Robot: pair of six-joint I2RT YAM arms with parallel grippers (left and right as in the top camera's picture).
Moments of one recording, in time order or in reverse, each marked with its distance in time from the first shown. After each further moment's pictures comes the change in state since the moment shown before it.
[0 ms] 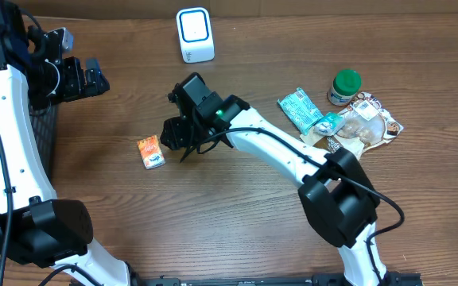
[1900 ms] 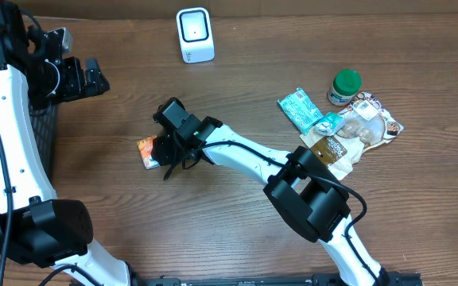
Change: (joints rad) left arm 0.000 0.000 0.000 0.000 0.000 0.000; right arm 0.087 0.147 0.000 0.137 0.071 0.023
